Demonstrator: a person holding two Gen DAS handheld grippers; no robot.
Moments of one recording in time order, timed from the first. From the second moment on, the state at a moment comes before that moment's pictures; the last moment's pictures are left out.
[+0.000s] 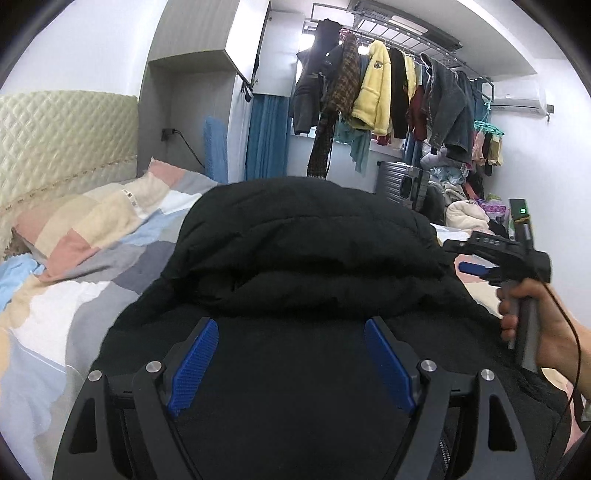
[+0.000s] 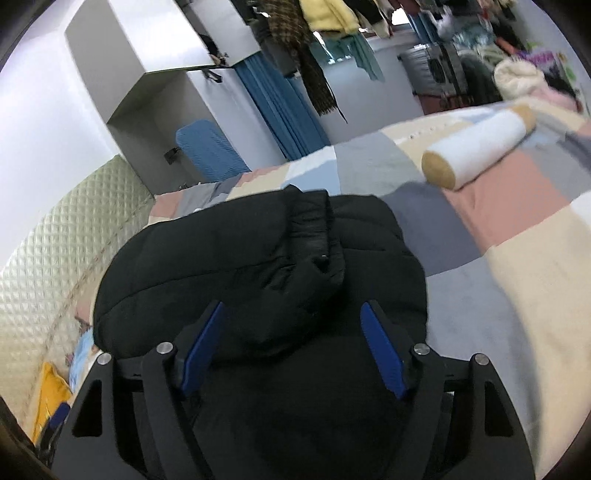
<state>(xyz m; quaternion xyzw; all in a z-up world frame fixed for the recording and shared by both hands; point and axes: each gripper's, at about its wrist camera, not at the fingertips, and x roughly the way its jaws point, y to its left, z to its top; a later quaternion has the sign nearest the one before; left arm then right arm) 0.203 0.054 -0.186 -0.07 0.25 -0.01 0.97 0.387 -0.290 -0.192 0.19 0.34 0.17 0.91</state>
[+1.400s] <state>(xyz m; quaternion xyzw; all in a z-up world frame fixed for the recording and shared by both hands) 0.173 0.062 -0.165 -0.11 0.25 -0.02 0.96 0.306 -0.270 -0.154 0.07 0.32 0.12 0.94</state>
